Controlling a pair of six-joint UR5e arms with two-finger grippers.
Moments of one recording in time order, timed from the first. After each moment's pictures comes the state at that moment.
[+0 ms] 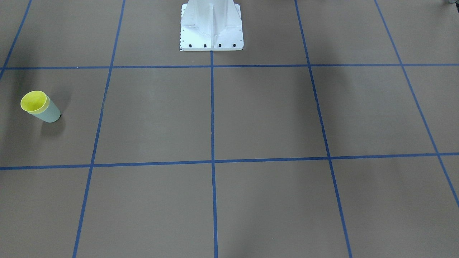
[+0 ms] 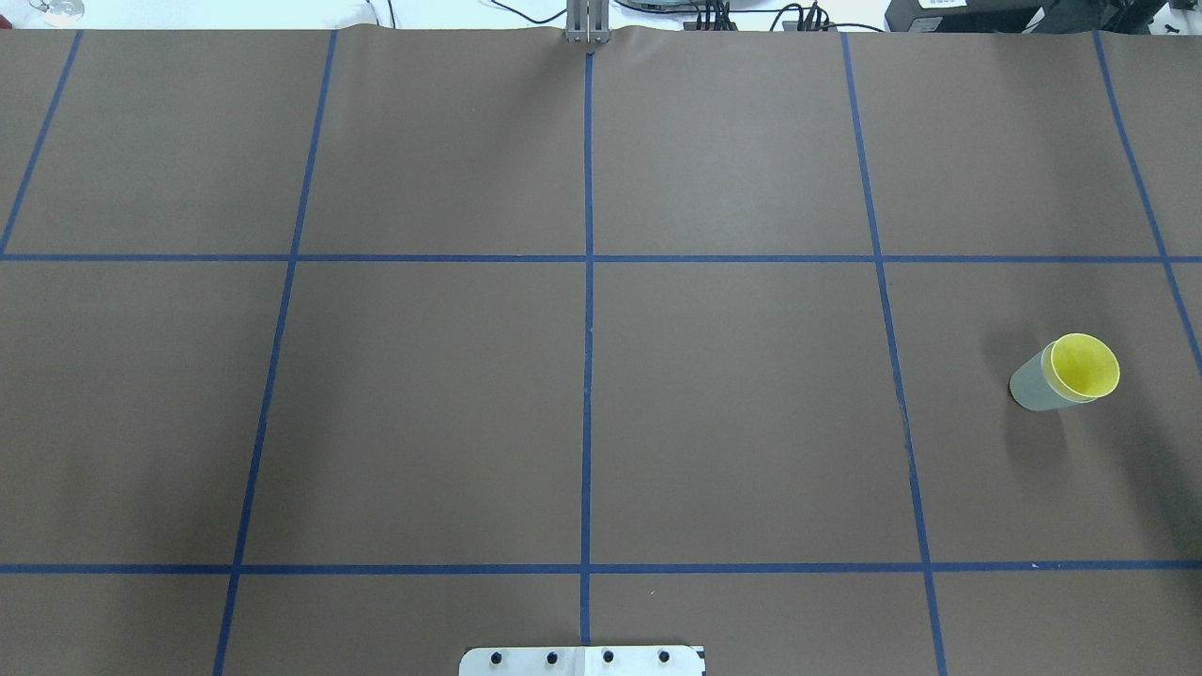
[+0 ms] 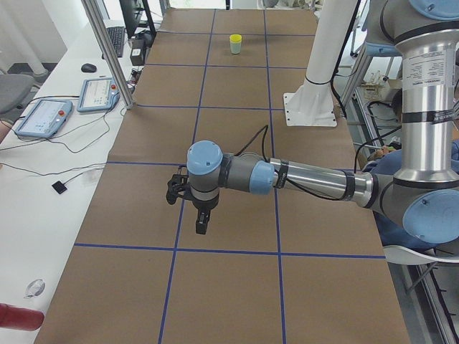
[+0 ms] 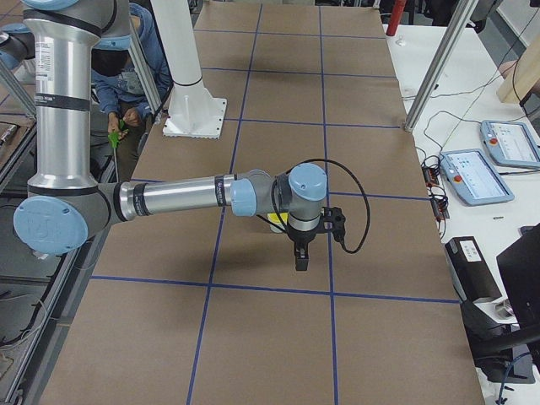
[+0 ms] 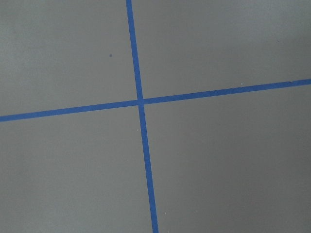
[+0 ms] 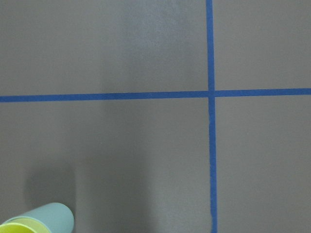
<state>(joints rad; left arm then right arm) -1.53 -1.48 -1.83 -1.54 -2.35 -0.04 1.47 -1.65 1.79 -1.61 2.28 0.07</state>
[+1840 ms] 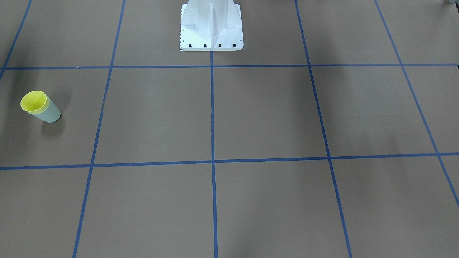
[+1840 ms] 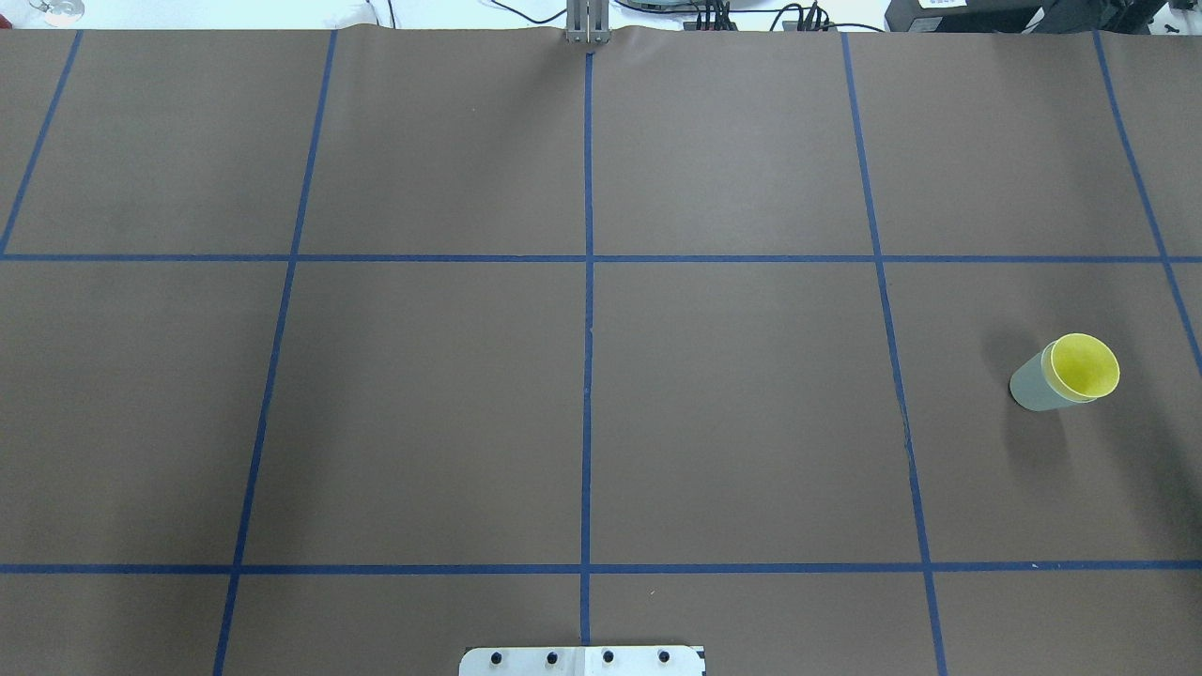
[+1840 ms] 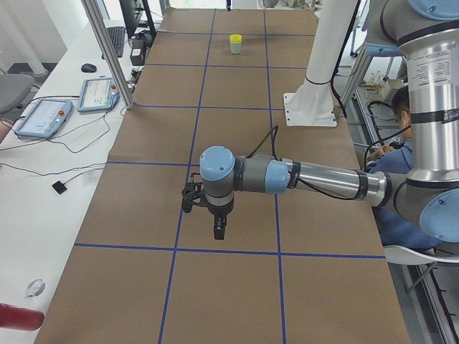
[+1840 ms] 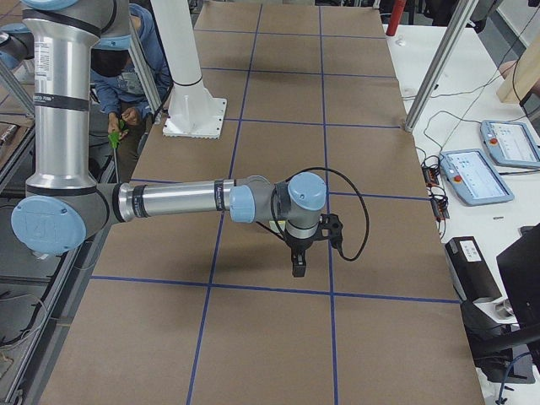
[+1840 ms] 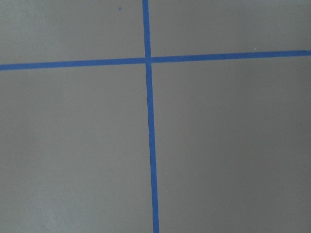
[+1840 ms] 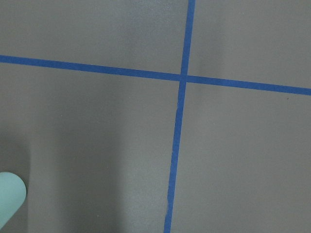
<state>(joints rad) -1.53 -1.39 -1.89 -1.48 -2.35 -0.03 1.47 -1.65 1.76 -1.60 2.30 0.03</state>
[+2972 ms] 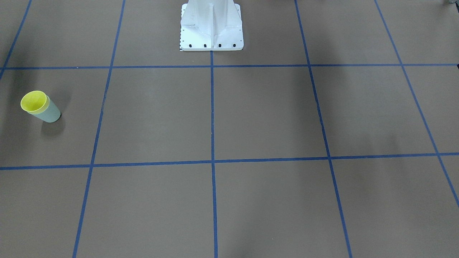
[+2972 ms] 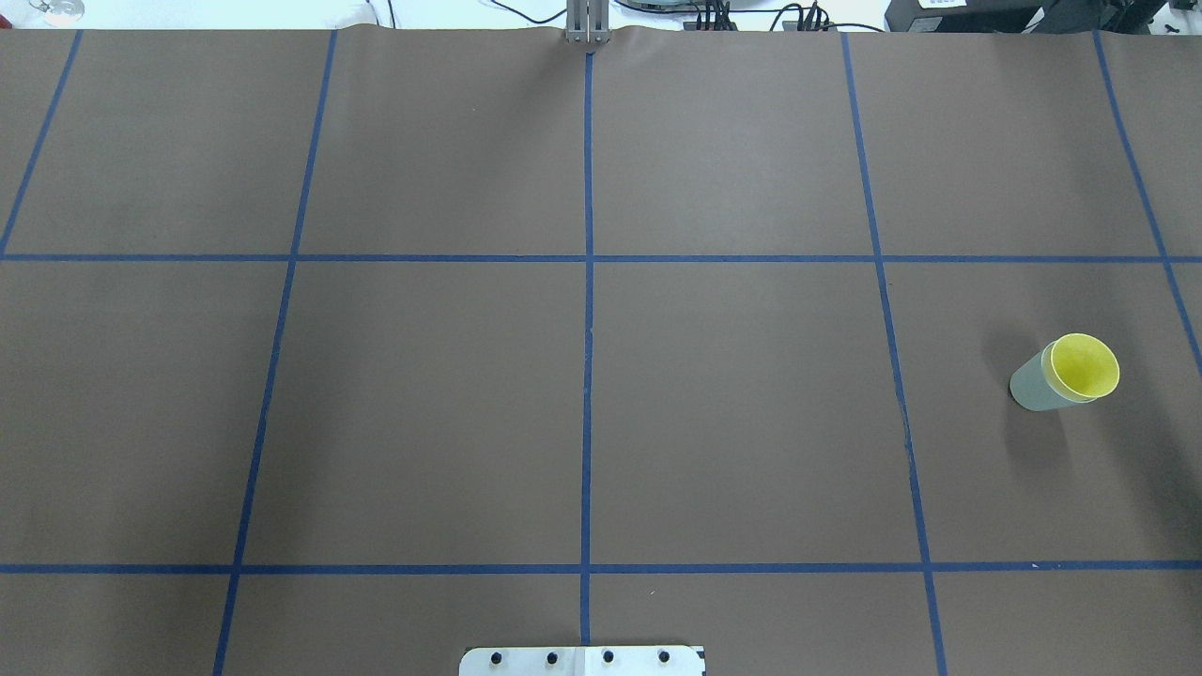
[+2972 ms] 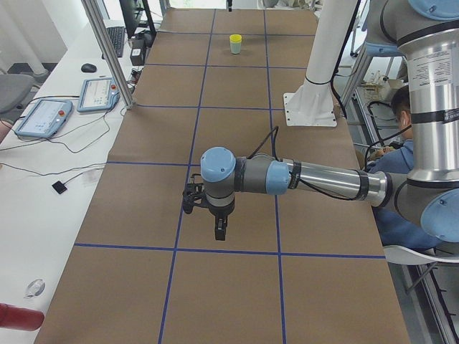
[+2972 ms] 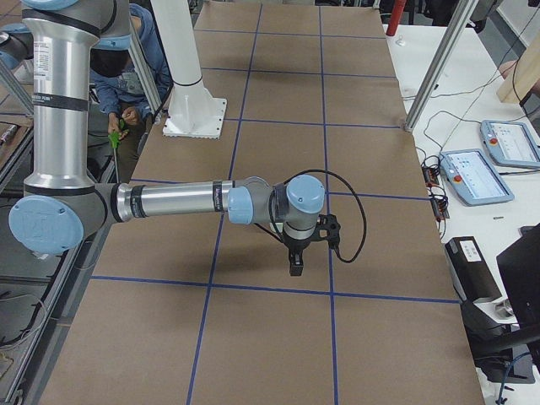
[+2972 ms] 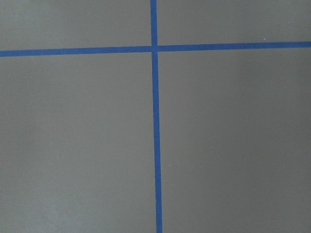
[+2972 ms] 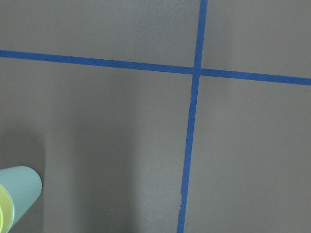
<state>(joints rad) -1.53 -1.39 -1.89 -1.48 -2.35 -0.03 1.47 -1.66 1.76 -1.60 2.33 0.03</state>
